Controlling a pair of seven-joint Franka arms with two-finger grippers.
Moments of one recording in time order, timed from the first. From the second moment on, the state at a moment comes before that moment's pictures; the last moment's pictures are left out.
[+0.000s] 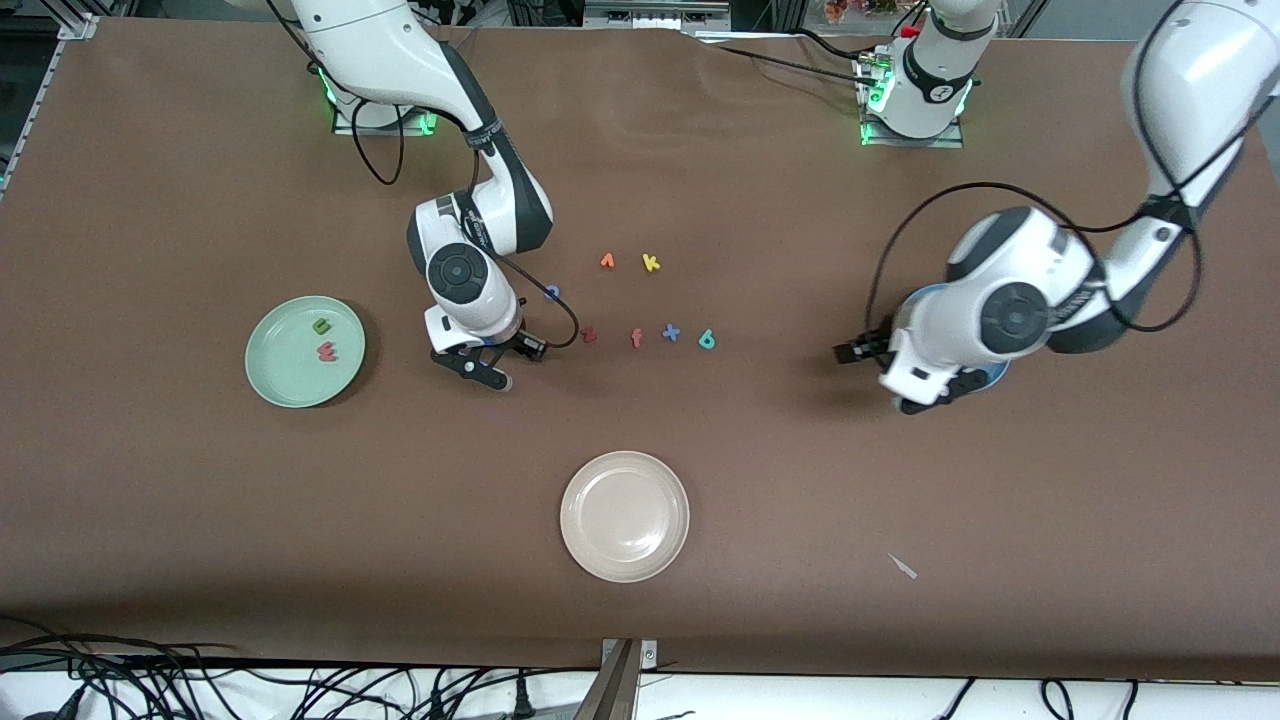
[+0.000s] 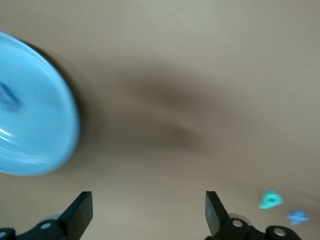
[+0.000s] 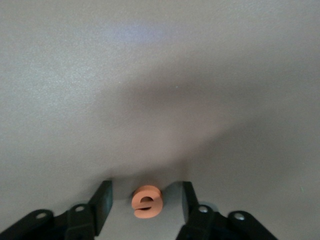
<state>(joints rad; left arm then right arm) 0.61 0.74 -1.10 -1.82 0.49 1.92 -1.12 0.78 0.60 -0.24 -1.91 0.24 2.42 0.78</state>
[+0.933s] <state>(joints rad) 0.06 0.77 -0.75 -1.82 0.49 2.32 -1.63 0.79 0.61 -0.24 -1.91 0.25 2.43 0.78</state>
